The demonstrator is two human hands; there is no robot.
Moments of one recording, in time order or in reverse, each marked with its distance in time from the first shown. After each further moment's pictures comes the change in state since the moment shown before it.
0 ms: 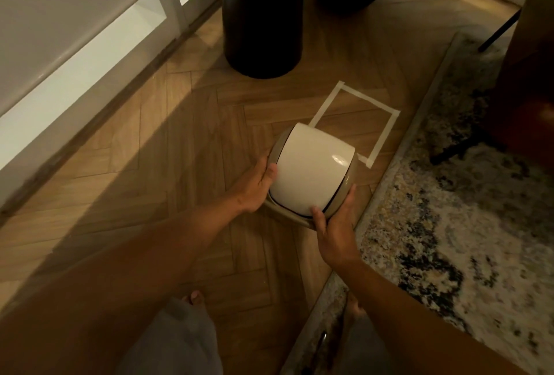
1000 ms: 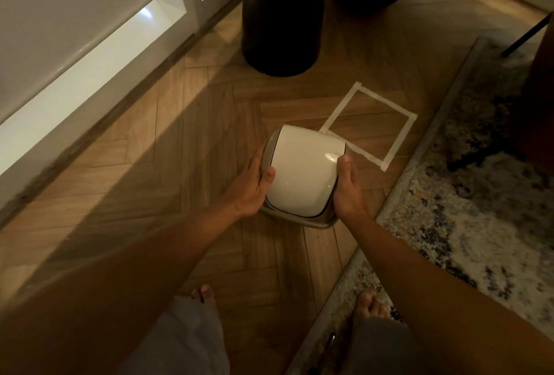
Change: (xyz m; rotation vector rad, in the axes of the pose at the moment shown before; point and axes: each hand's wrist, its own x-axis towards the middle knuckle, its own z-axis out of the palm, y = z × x) left_hand -0.022 -0.025 -0.027 0.074 0.111 0.009; right_hand 0.073 -0.043 0.009 0.350 -0.002 0.096
